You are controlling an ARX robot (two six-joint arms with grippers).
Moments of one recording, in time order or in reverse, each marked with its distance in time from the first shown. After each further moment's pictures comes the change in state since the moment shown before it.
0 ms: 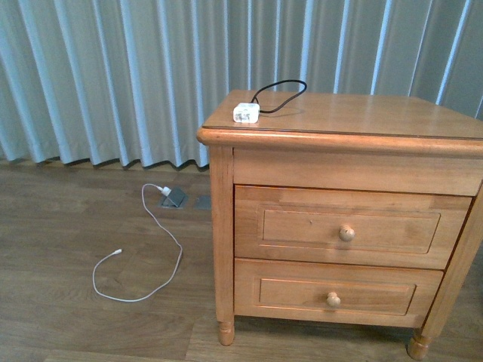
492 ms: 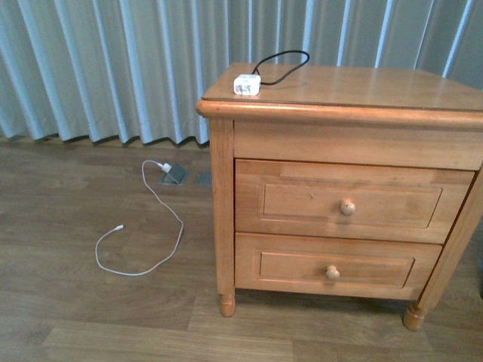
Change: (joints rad) left arm 0.000 0.000 0.000 0.000 0.000 0.000; right arm 0.293 0.809 0.213 0.326 0.066 0.094
